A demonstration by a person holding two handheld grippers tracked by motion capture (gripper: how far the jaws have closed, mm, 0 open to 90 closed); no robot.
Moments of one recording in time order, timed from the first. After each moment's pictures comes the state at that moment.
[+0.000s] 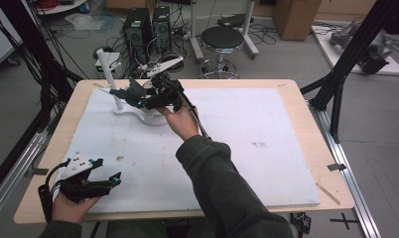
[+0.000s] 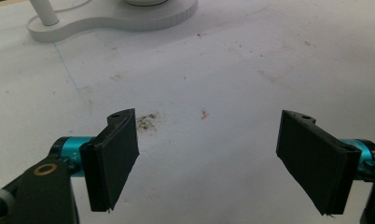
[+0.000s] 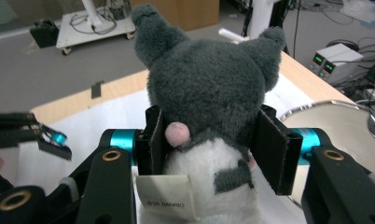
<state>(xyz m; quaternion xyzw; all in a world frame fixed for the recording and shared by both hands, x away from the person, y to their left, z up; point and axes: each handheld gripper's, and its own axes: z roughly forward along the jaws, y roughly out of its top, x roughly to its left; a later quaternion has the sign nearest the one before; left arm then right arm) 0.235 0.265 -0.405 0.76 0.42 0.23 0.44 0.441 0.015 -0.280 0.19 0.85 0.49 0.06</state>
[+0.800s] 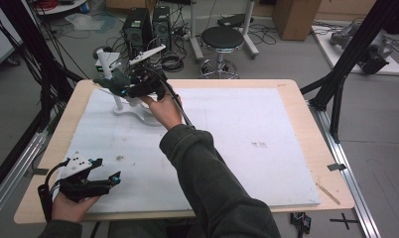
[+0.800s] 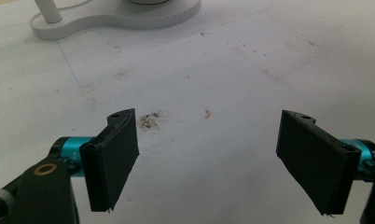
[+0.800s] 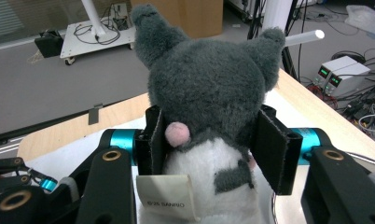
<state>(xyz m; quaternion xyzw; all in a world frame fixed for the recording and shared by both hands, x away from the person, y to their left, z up) 0.237 0.267 -0.406 0.76 0.43 0.23 0.44 0.465 0.057 -0.266 0.18 0.84 0.50 0.05</state>
